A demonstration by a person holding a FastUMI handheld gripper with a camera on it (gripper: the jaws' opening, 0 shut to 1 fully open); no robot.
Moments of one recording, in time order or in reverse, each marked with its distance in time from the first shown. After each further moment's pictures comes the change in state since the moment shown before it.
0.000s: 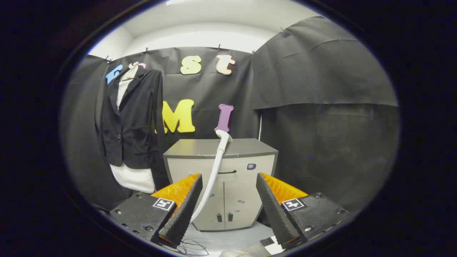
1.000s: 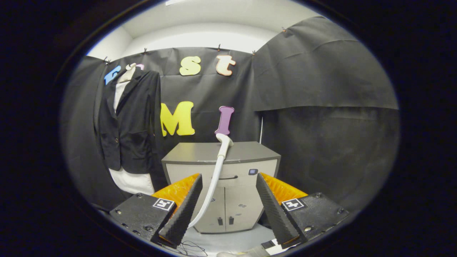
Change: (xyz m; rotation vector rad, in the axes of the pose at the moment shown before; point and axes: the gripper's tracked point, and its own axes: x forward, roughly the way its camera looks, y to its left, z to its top) arm 0.037 0.003 0.024 0.013 -0.004 0.009
